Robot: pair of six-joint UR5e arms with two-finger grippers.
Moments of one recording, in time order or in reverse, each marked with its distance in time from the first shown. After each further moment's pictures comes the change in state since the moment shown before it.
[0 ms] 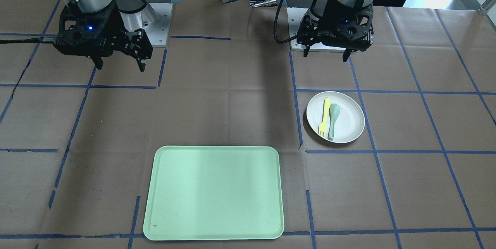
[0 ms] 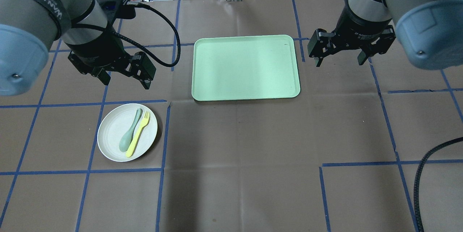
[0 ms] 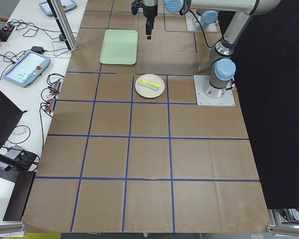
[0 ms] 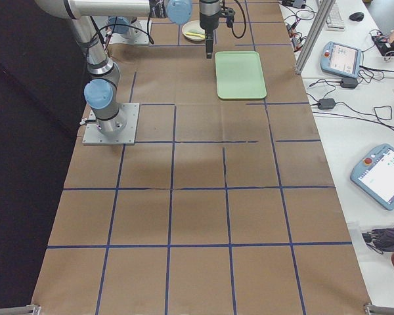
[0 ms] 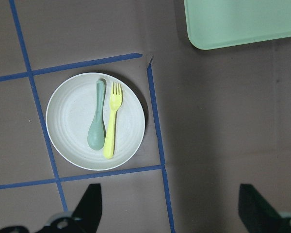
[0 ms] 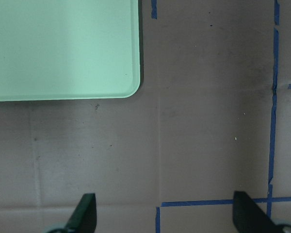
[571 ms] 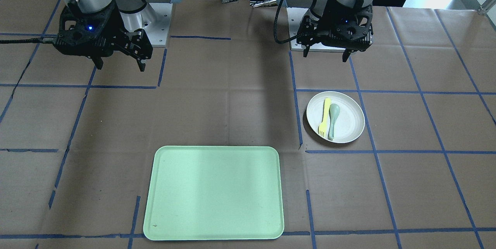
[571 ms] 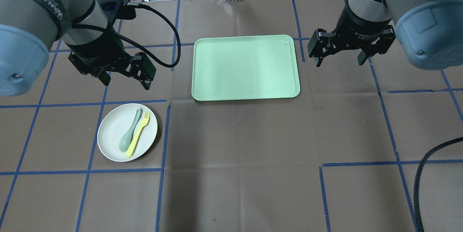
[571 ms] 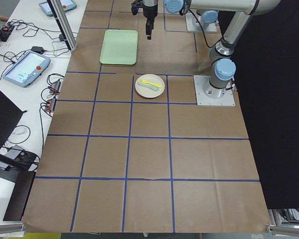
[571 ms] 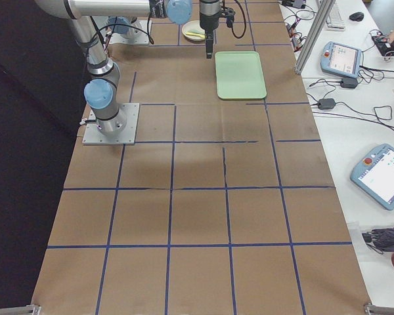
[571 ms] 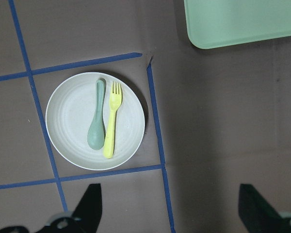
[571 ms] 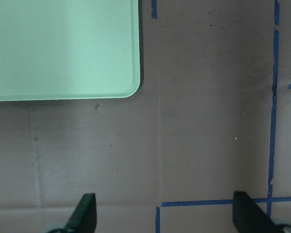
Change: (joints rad) left arm 0.000 0.000 -0.002 0.000 -0.001 0.003; right arm 0.000 0.000 0.000 0.000 0.000 0.000
